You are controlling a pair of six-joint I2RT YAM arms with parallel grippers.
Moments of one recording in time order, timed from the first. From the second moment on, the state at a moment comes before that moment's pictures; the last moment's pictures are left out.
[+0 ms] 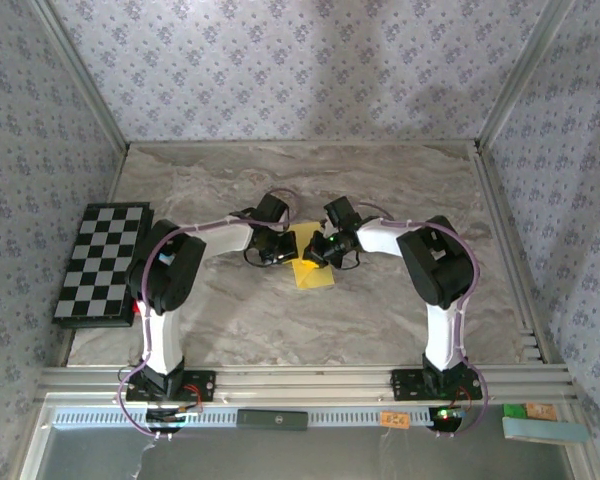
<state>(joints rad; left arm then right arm) -0.60 1.95 1.20 -0.39 0.32 -0.76 0.53 1.97 1.13 -0.22 -0.58 0.88</state>
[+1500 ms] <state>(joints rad) -0.58 1.81 1.12 -0.32 0.38 -0.80 0.52 1.95 1.05 -0.09 -0.54 0.92</state>
